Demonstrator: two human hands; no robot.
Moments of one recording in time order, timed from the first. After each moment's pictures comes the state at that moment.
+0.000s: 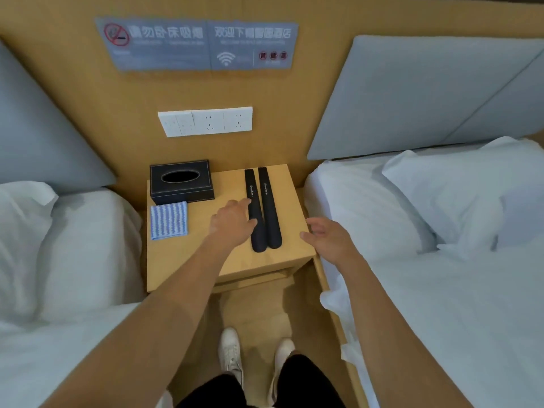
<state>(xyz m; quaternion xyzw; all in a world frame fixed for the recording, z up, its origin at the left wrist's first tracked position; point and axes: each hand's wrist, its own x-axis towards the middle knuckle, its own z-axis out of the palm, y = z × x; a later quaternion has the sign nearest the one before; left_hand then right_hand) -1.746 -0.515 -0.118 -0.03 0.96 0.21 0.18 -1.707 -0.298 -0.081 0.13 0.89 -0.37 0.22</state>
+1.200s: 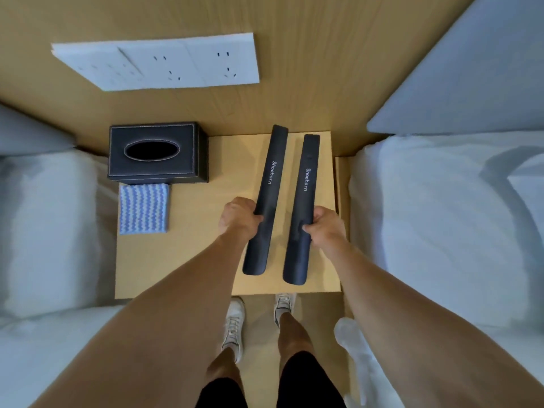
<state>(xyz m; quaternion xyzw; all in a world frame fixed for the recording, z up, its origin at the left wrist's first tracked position) -1.918 -0.475 -0.321 -0.28 0.88 0.25 0.30 -1.935 -0.284 -0.351 0.19 0.83 -0.37 0.38</state>
